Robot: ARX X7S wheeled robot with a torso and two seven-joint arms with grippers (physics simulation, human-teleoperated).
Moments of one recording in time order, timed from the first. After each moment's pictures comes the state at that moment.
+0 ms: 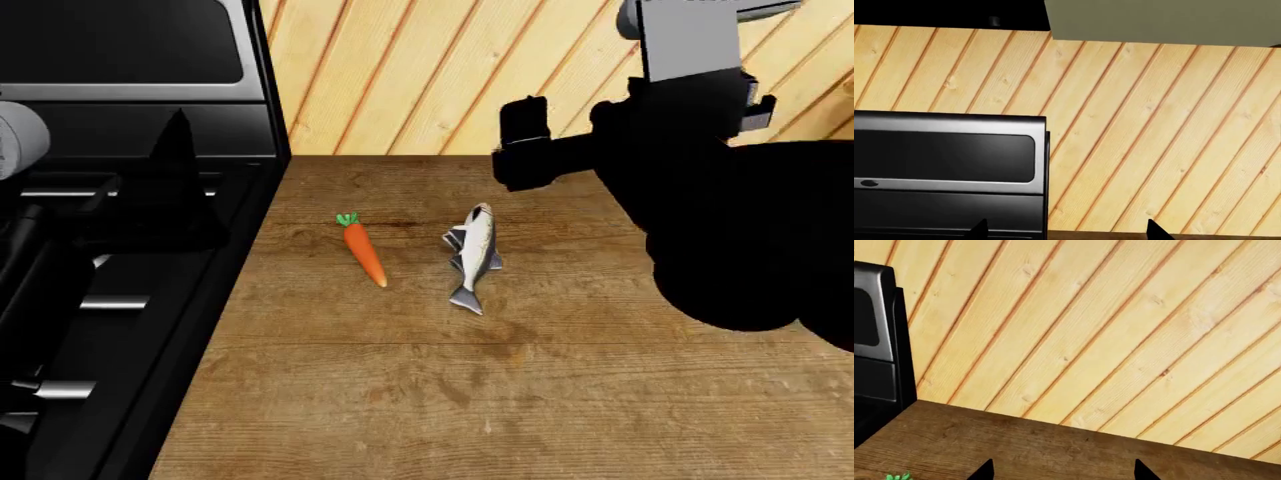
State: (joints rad) left arm -0.80 -0.95 0.16 0.87 -1.58 -0.67 -1.11; right arm 1.51 0.73 -0.94 -0.32 1.71 0.74 1.10
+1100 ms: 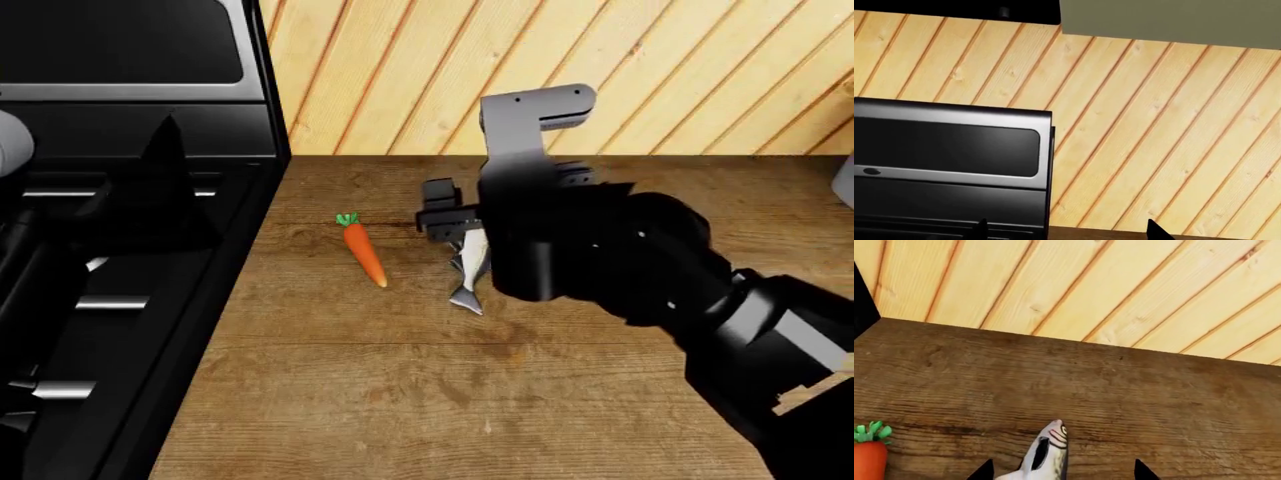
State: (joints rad) left arm -0.70 -0.96 0.11 0.85 -1.54 -0.62 -1.05; right arm 1.38 0.35 -1.09 0.20 1.57 0.68 1.06
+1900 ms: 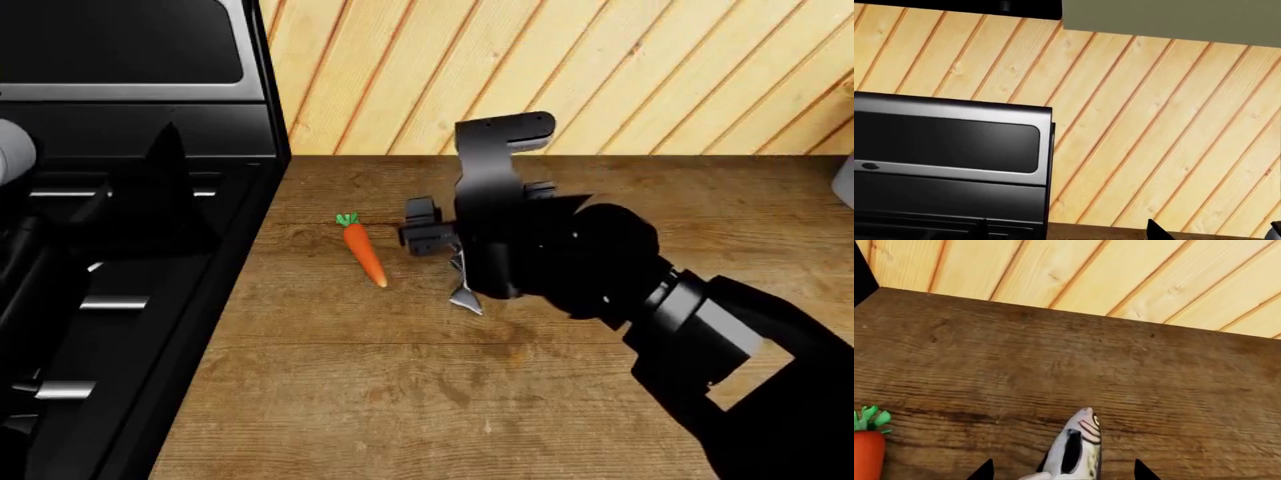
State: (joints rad) left arm -0.66 -0.96 0.10 0.85 -1.52 -0.60 -1.03; right arm 1.36 0.22 -1.14 0.45 1.50 0.65 0.90
